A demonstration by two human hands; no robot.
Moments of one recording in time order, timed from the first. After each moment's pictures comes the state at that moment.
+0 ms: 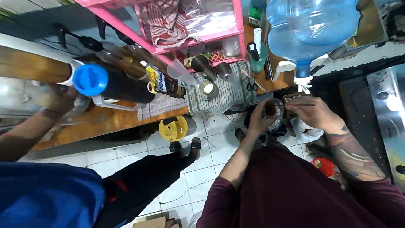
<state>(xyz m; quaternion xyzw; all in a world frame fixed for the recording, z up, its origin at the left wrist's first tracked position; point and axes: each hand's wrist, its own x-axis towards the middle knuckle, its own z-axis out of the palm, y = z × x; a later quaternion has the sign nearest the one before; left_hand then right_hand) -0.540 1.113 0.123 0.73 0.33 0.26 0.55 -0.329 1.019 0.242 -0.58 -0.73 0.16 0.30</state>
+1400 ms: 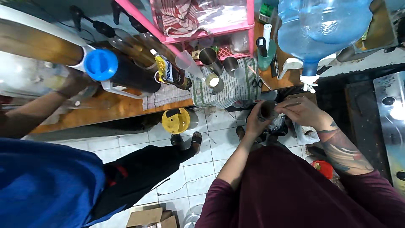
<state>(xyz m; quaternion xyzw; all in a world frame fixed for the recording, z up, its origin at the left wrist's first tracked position) -0.574 1.102 0.114 0.72 0.36 0.28 0.52 -0.359 1.036 0.237 -0.54 -0.76 0.20 0.30</state>
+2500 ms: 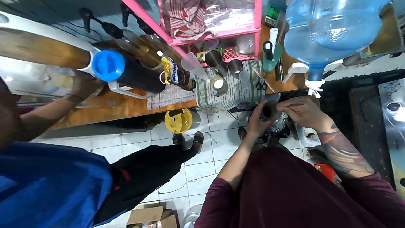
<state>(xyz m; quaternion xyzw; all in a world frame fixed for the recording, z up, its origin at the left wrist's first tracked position) -0.575 1.120 0.113 0.72 0.36 0.29 0.51 -0.362 1.056 0.232 -0.55 -0.75 0.18 0.31</state>
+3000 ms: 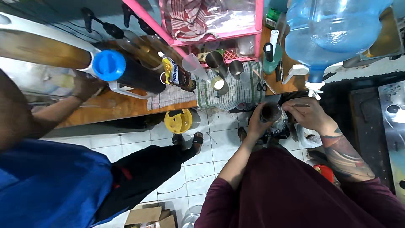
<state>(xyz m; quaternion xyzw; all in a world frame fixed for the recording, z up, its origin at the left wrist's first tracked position) -0.574 1.119 0.115 0.72 0.38 0.27 0.51 -0.358 1.053 0.233 -0.56 -0.75 0.17 0.31</state>
